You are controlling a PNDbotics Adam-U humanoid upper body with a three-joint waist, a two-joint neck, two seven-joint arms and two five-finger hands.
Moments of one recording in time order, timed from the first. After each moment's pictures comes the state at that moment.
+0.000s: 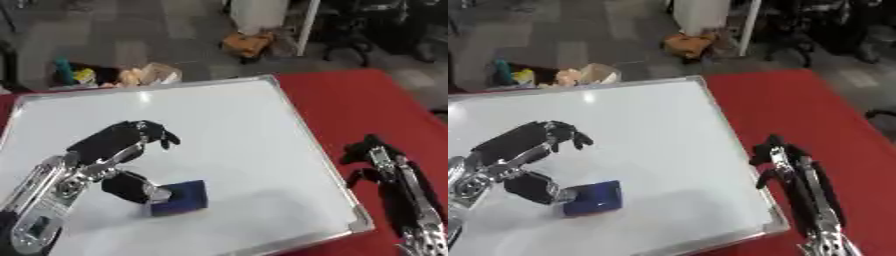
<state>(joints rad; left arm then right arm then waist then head) -0.78 0.33 -0.40 -1.41 -0.77 -0.20 -0.38 -0.04 -0.36 0.08 -1.98 -0.07 0.03 -0.29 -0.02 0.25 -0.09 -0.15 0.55</state>
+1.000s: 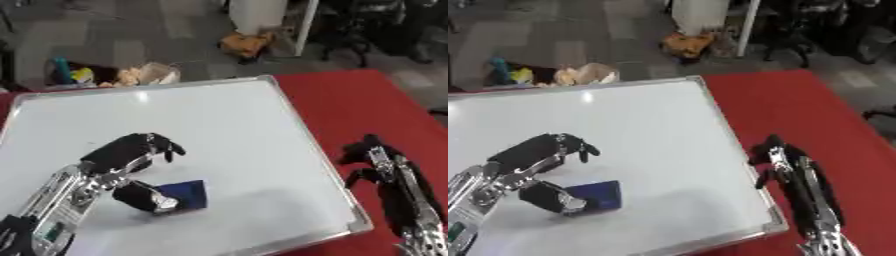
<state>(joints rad) -0.78 0.29 -0.42 -1.35 -0.80 -0.21 -0.37 -0.04 -0.36 0.08 -1.98 -0.07 0.03 -0.28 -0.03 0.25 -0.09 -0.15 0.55</state>
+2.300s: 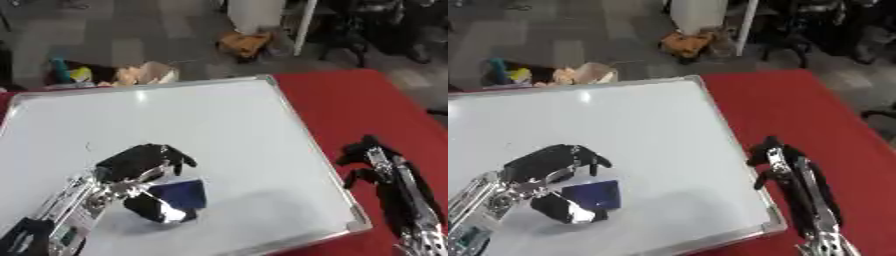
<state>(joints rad) -0.78 0.26 -0.45 -1.31 -0.84 -0.25 -0.39 -0.04 -0.36 0.09 -1.98 -0.07 0.03 -0.28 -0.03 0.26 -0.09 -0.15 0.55</state>
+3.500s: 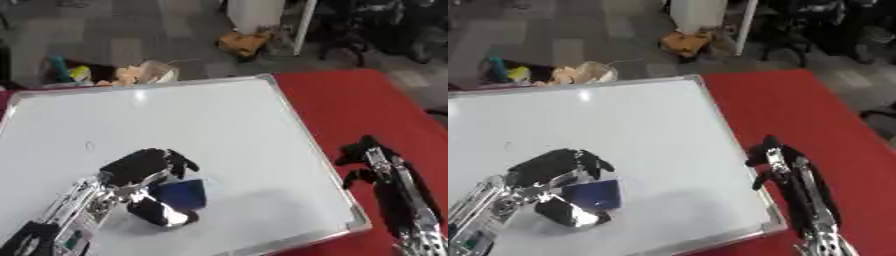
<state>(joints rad) -0.78 0.25 -0.46 -1.30 -0.85 -0.25 -0.38 -0.04 -0.35 0.09 -1.98 -0.07 0.03 -0.28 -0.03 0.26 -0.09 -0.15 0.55</state>
